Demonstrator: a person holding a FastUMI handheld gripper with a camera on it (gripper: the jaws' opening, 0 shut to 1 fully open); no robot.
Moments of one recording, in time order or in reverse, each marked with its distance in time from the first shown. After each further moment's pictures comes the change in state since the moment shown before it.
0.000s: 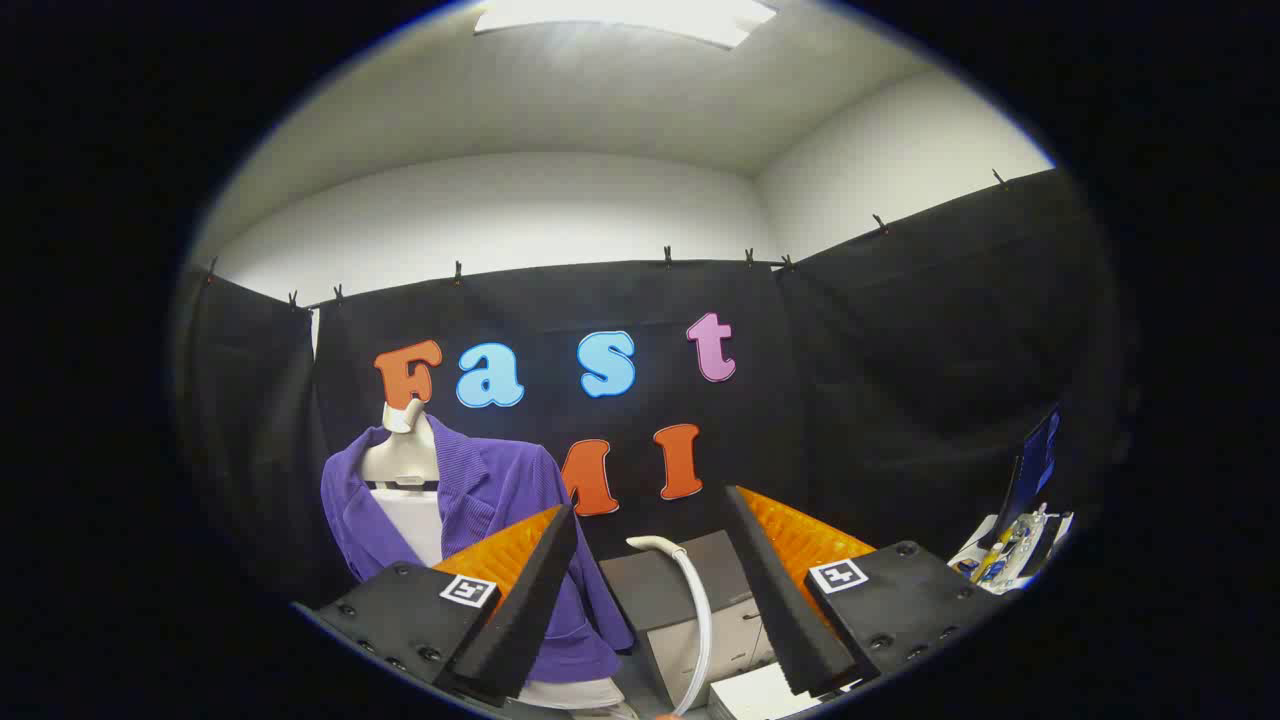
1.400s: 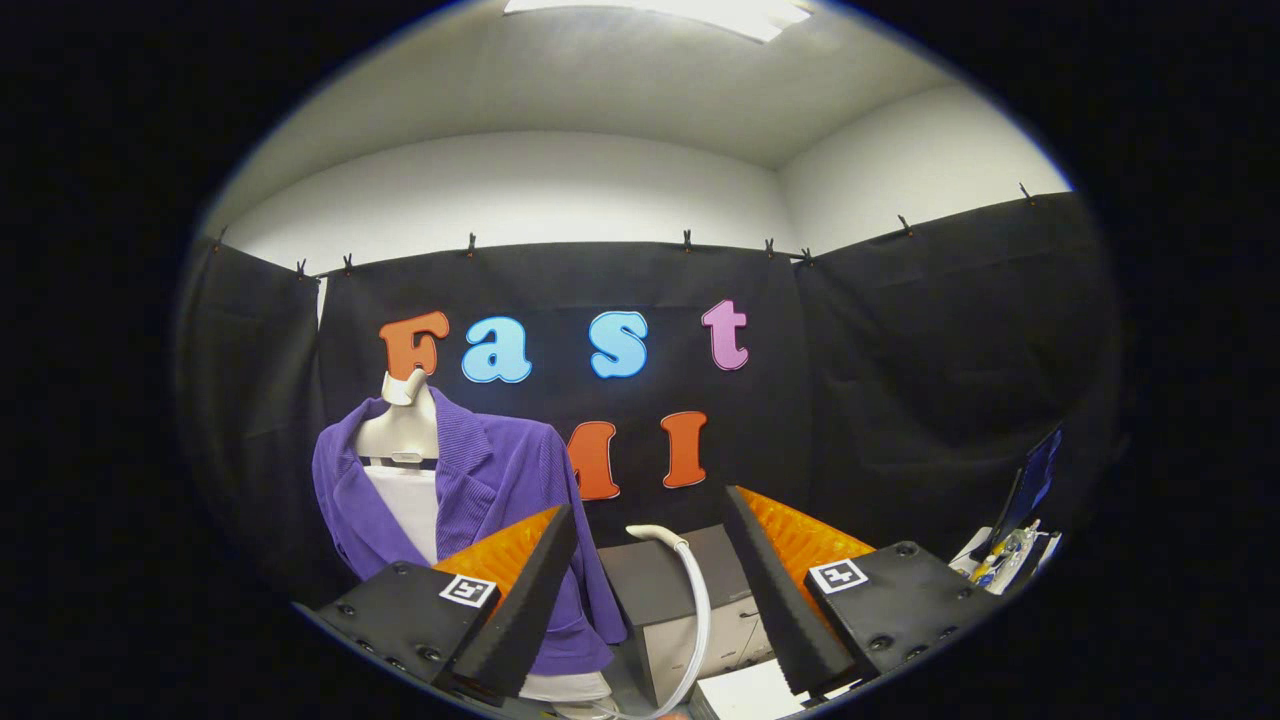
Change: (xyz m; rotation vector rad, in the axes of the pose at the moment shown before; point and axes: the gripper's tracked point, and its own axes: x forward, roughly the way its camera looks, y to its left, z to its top) arm 0.033 0.020 -0.016 -0.052 0.056 0.025
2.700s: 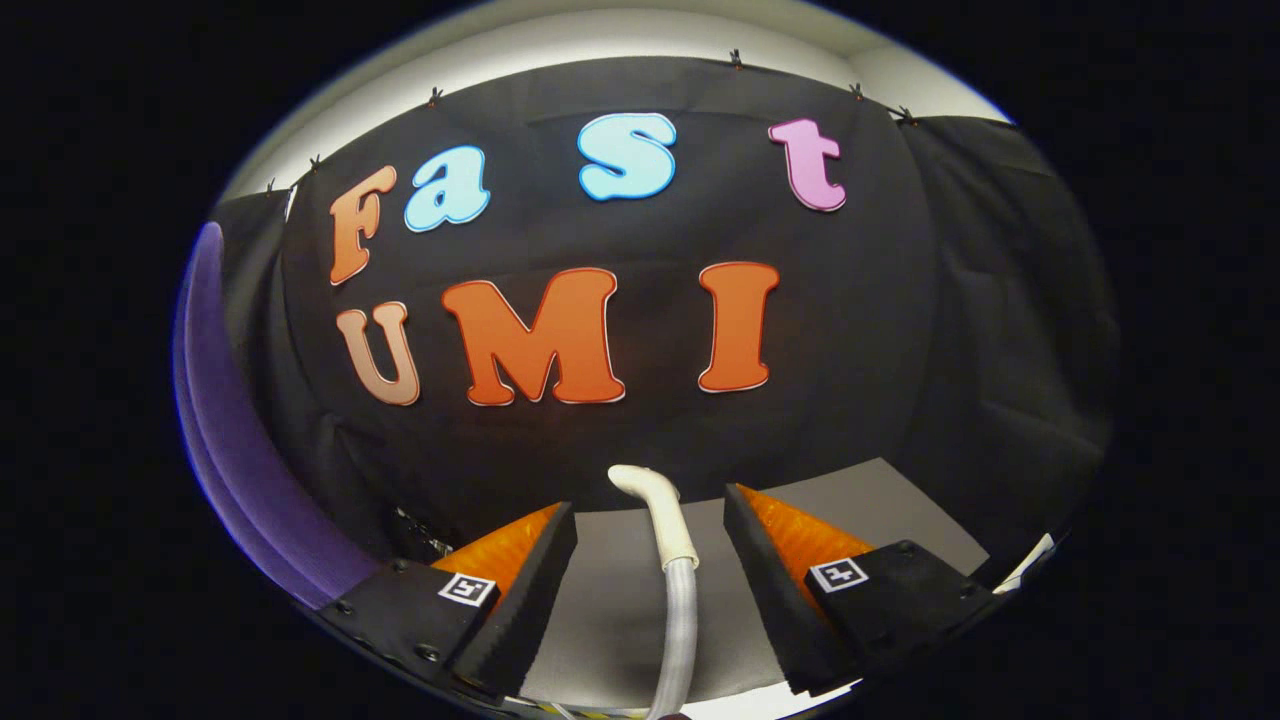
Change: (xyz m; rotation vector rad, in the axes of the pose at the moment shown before) arm 0.422 -0.058 -0.230 -0.043 0.425 0.199
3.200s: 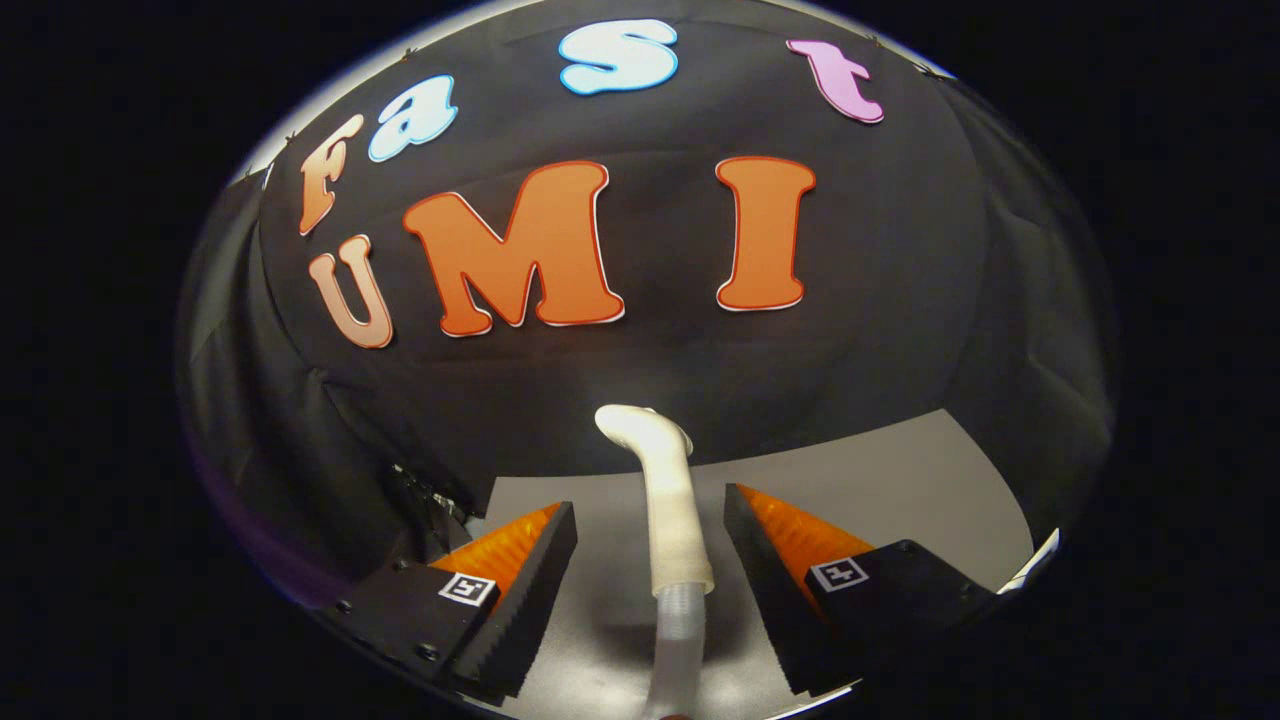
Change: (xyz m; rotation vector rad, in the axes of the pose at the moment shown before) arm 0.104 -0.021 -0.061 -0.004 0.237 0.009
